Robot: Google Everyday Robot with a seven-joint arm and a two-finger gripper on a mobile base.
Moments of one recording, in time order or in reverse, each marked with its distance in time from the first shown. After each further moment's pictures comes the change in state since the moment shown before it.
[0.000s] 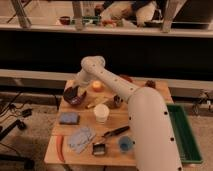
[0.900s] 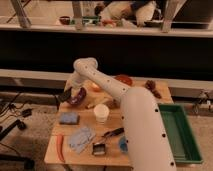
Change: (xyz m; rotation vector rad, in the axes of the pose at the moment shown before) arm -0.026 -0.013 0.028 0.000 -0.023 -0.041
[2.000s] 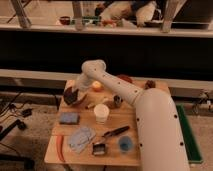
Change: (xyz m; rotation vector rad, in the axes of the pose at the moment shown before) arm 0.018 0.046 -0.038 -0.001 0.008 0.044
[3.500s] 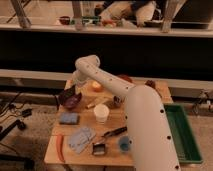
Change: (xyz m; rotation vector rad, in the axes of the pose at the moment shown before) arm -0.005 -0.054 0.014 0.036 0.098 -0.082
